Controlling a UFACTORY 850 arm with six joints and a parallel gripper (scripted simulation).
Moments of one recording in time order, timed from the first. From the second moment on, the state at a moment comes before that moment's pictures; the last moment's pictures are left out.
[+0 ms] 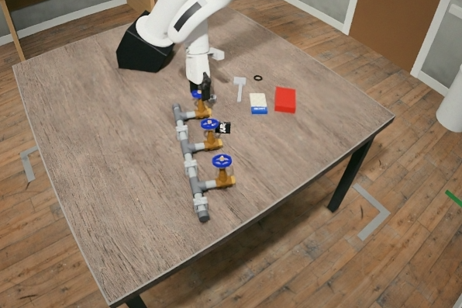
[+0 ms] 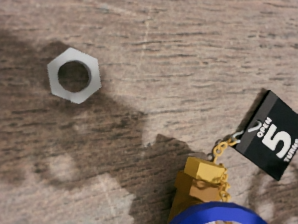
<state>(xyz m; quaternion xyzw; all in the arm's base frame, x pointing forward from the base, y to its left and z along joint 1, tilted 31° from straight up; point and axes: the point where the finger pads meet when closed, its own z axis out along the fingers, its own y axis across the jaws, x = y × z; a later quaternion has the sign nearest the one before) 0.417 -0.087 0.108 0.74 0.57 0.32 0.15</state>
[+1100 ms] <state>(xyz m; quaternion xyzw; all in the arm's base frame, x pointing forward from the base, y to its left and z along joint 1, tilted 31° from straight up) 0.417 -0.087 0.108 0.93 0.05 0.36 -0.04</state>
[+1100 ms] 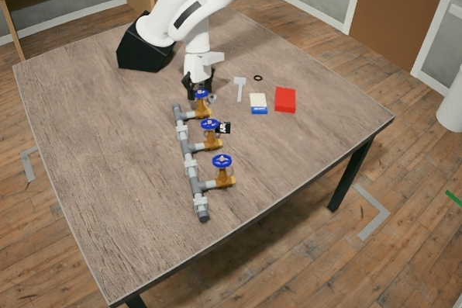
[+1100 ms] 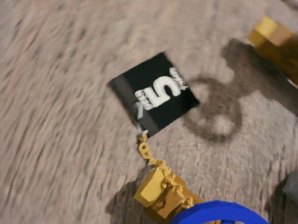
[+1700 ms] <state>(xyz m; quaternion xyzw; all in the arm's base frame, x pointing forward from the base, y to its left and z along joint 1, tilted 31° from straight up) 0.417 -0.087 0.108 0.88 -0.31 0.32 -0.16</state>
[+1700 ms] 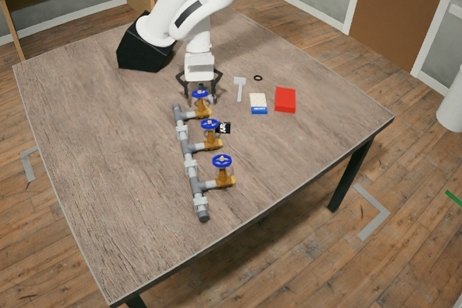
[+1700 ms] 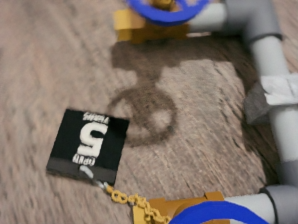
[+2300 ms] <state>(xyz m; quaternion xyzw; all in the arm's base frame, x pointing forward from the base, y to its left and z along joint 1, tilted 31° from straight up) 0.417 -0.087 0.108 0.70 -0.61 0.23 -0.27</state>
